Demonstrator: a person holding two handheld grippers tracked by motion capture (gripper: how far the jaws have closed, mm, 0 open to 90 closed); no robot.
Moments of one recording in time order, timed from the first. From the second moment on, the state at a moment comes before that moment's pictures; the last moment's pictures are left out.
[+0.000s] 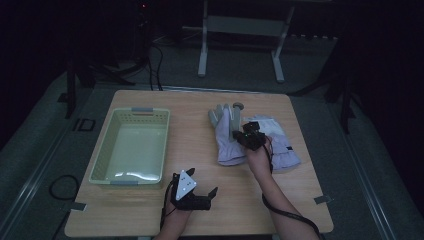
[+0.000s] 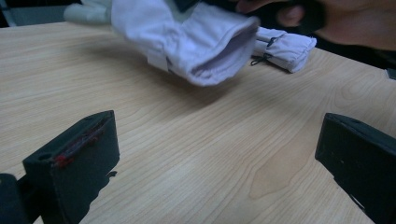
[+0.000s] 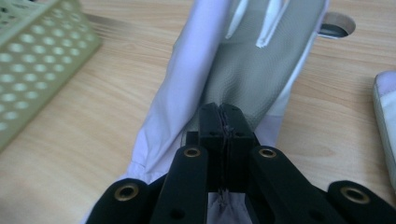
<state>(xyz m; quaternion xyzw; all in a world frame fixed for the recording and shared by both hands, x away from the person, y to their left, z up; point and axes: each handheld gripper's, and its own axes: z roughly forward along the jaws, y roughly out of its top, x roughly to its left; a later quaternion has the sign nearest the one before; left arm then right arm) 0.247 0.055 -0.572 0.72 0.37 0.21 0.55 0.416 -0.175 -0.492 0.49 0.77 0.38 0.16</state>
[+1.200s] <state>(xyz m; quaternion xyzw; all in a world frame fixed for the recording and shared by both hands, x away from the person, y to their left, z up) 0.246 0.055 -0.572 0.73 0.36 0.21 0.54 0.345 -0.174 -0.532 0.49 0.78 0.35 0.19</state>
